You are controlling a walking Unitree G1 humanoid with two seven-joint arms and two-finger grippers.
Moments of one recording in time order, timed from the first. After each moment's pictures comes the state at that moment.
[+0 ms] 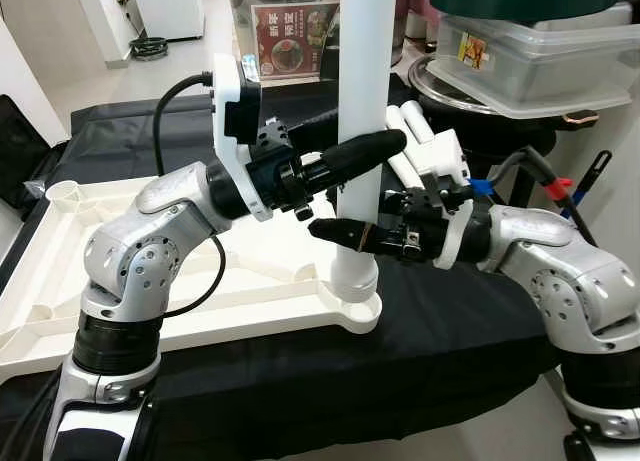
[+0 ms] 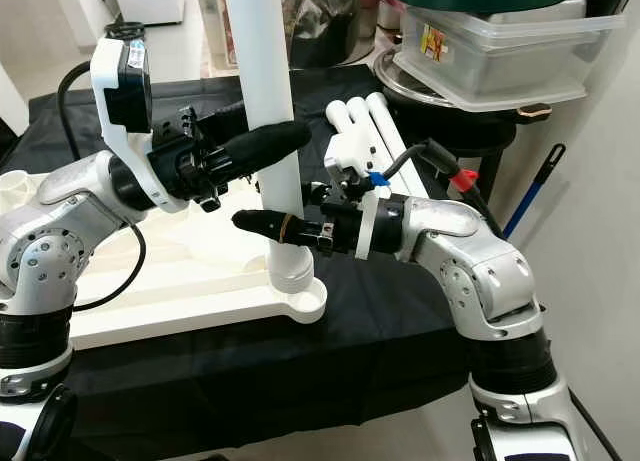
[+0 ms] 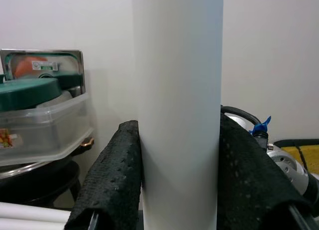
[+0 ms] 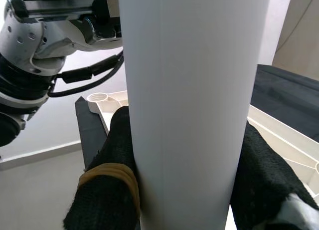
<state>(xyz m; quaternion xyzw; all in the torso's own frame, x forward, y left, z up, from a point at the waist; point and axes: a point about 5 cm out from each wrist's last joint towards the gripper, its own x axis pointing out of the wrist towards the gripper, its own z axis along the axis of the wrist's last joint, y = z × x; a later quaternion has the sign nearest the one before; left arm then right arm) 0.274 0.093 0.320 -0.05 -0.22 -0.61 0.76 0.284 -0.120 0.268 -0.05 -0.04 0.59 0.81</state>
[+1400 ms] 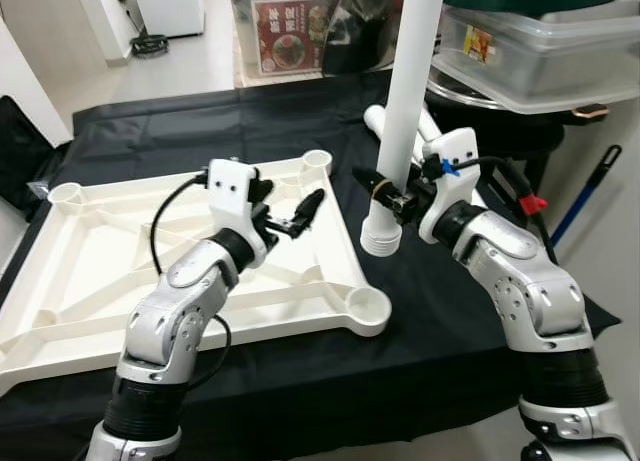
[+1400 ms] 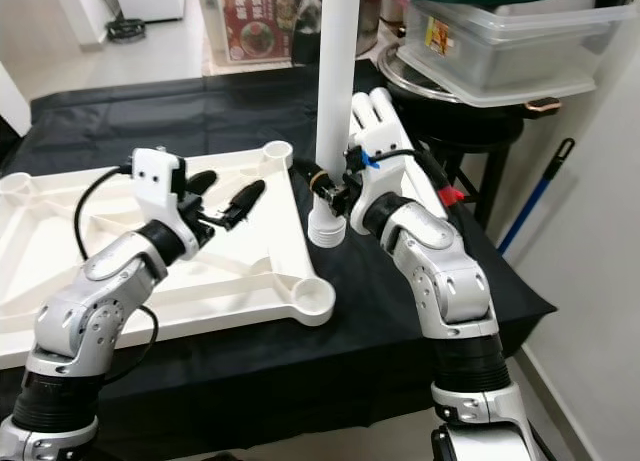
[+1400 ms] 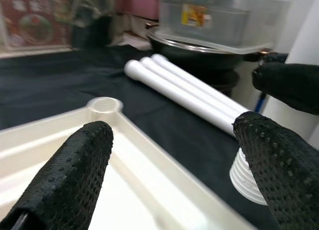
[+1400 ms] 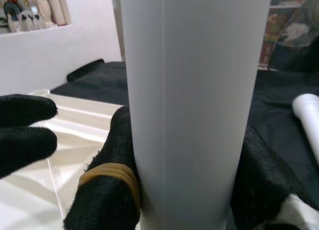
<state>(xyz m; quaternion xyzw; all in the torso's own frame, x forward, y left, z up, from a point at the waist) 0.305 0.112 0.221 -0.07 -0.06 -0.26 0.96 0.325 -0.141 0.236 0.00 -0.05 0.28 0.96</state>
